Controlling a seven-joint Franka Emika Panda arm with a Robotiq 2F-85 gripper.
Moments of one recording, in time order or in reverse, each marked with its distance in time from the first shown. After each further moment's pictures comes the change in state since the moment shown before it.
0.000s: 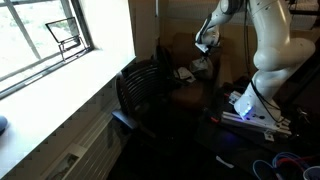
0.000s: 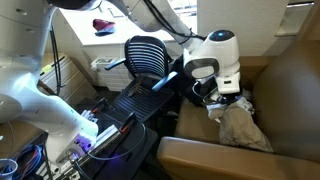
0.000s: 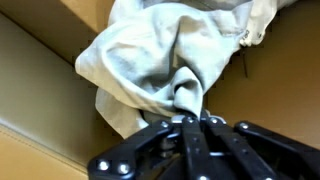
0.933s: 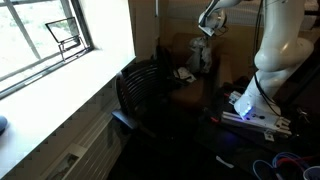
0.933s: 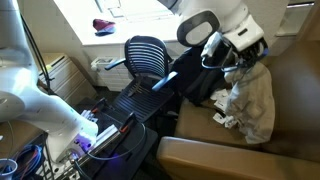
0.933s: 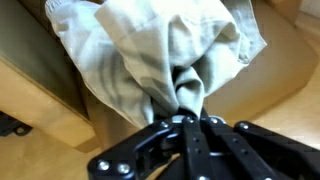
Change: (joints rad) arm 0.060 -0.287 -0.053 -0.098 -0.034 0.166 -0.281
